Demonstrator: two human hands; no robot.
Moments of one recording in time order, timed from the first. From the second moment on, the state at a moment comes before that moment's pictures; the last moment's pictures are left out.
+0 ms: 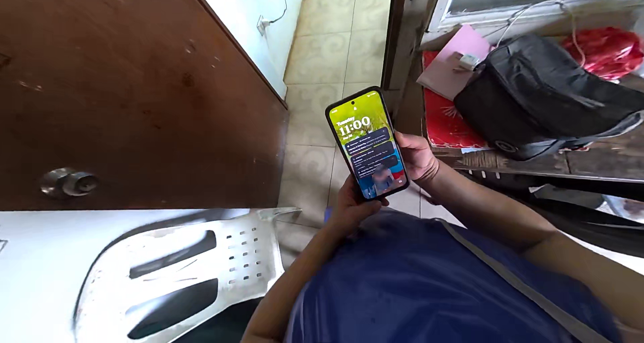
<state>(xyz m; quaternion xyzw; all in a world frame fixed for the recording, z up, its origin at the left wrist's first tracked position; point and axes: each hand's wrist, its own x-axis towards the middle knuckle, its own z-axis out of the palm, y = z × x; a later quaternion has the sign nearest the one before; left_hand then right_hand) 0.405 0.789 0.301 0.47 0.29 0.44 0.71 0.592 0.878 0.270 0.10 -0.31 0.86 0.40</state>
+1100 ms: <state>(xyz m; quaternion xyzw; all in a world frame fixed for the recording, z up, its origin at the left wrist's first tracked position) 0.351 0.805 0.295 0.39 0.34 0.35 0.78 0.597 0.806 0.322 -0.34 -0.84 0.37 0.21</state>
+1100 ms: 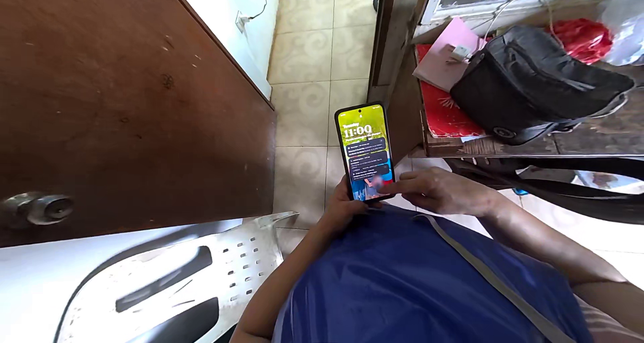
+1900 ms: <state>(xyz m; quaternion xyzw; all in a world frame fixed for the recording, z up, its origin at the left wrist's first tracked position) 0.313 0.852 0.346 0.55 0.32 0.46 0.62 0.538 0.855 0.355 -0.30 -0.81 0.21 0.46</state>
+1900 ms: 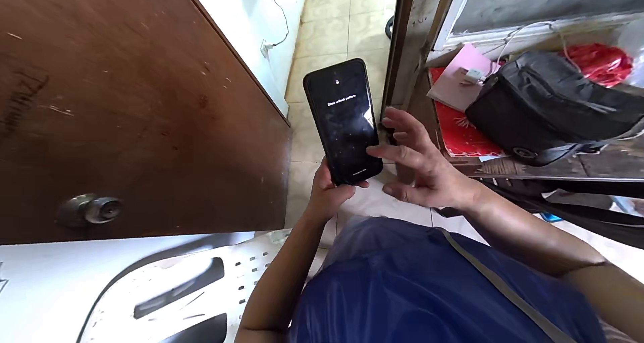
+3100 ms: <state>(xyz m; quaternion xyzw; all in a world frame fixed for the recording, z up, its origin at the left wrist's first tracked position) 0.302 0.822 0.352 0.57 0.23 0.50 0.61 0.537 0.840 0.360 -0.30 -0.84 0.13 0.43</state>
